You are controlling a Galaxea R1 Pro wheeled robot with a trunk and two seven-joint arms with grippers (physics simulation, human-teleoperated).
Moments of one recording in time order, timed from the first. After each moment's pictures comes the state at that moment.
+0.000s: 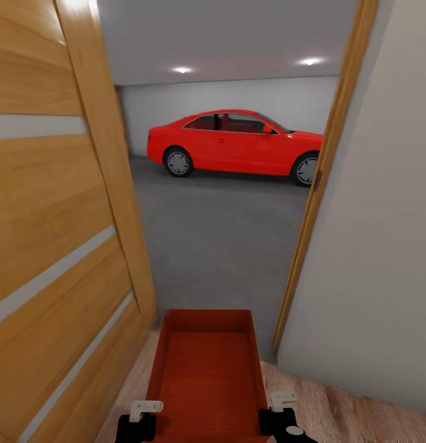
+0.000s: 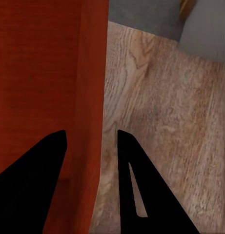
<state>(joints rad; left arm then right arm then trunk) -0.44 -0.05 0.08 -0.13 -0.13 -0.36 0.06 -0.53 0.10 0.06 -0.05 0.01 -0.17 -0.10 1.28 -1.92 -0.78</state>
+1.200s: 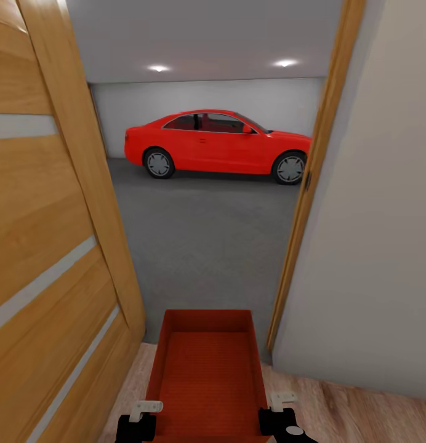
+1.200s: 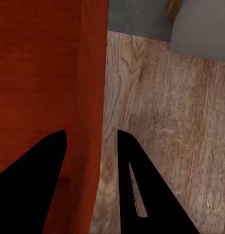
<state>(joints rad) -0.43 -0.05 0.08 -0.13 -0.13 -0.36 0.06 -0.53 0.10 0.06 -0.05 0.01 -0.17 -0.10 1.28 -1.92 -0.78</state>
